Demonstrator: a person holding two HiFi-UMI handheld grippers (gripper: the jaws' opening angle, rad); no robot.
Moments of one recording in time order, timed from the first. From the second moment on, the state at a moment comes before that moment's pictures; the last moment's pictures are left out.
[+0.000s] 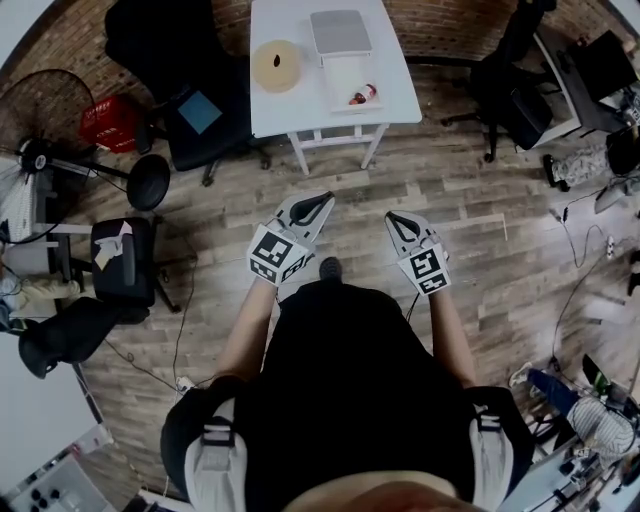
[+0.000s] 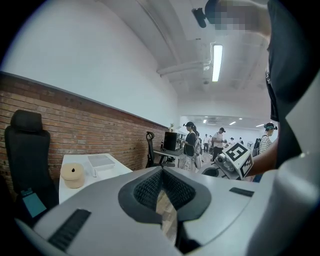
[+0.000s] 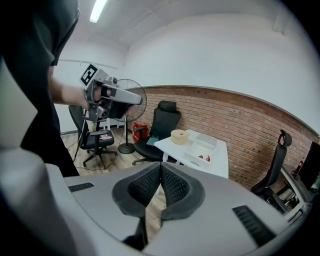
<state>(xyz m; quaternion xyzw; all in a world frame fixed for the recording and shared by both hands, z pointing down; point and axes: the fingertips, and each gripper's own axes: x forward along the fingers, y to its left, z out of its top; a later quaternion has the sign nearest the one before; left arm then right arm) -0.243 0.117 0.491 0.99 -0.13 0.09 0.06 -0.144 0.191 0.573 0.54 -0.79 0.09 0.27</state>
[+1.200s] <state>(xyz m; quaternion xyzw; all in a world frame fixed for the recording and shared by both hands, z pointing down) -0.182 0.042 0.487 0.98 -0.17 0.11 0.07 -0.070 0.088 0.567 0.53 -0.81 0.09 0.25</state>
